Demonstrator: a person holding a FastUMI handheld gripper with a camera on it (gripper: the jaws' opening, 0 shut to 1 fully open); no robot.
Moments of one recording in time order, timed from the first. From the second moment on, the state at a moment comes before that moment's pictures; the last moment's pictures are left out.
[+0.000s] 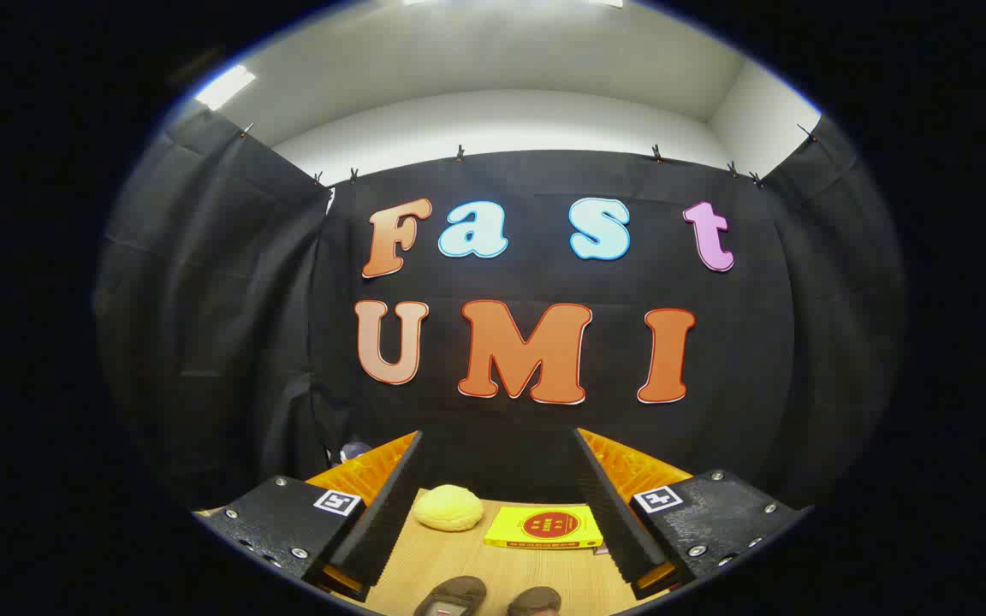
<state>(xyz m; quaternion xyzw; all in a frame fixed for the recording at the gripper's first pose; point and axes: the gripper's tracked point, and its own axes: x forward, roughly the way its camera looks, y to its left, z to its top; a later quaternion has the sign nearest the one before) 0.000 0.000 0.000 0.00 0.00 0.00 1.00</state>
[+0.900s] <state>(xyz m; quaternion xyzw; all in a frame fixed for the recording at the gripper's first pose) 0.006 -0.001 -0.025 0.03 0.03 0.02 1.00</state>
